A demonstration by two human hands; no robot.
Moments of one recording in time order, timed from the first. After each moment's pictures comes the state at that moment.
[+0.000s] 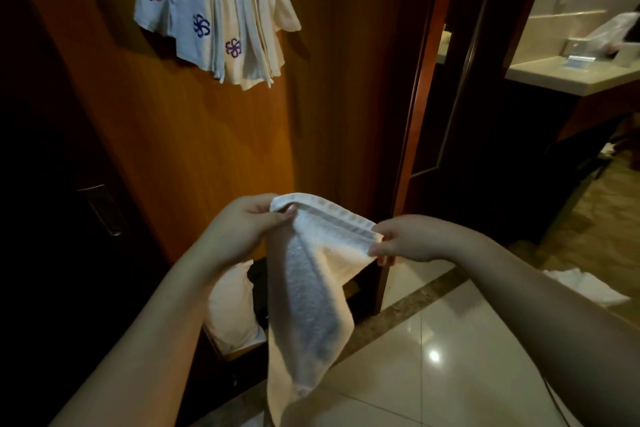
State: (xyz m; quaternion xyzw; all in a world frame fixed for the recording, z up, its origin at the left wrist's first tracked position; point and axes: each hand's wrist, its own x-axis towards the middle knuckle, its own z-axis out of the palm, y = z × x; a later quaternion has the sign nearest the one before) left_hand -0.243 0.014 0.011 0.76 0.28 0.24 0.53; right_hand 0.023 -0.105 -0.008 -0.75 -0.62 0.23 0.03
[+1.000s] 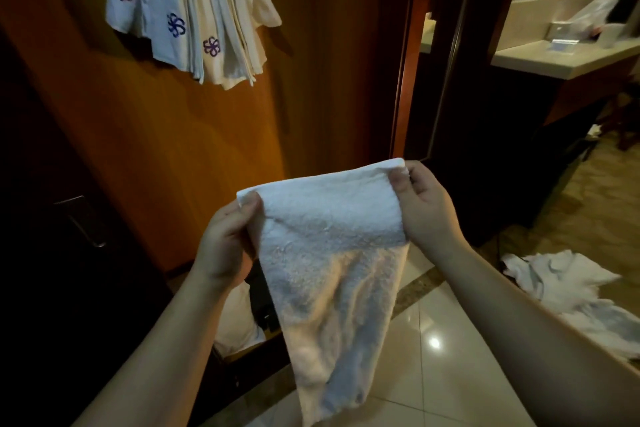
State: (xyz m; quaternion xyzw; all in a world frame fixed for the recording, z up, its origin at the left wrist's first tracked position) left_hand -0.225 0.007 -0.012 0.55 0.20 0.40 0.71; right_hand 0.007 -0.125 -0.003 -0.65 -0.45 0.07 0.61
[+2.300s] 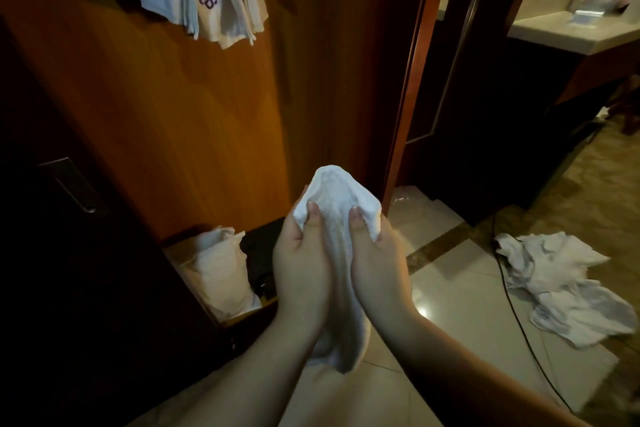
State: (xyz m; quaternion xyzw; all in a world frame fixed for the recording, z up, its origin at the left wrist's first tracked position) left_hand -0.172 -0.096 -0.046 0.55 0.40 0.48 0.56; right_hand -0.091 -0.136 -0.057 -0.69 -0.31 0.23 0.61
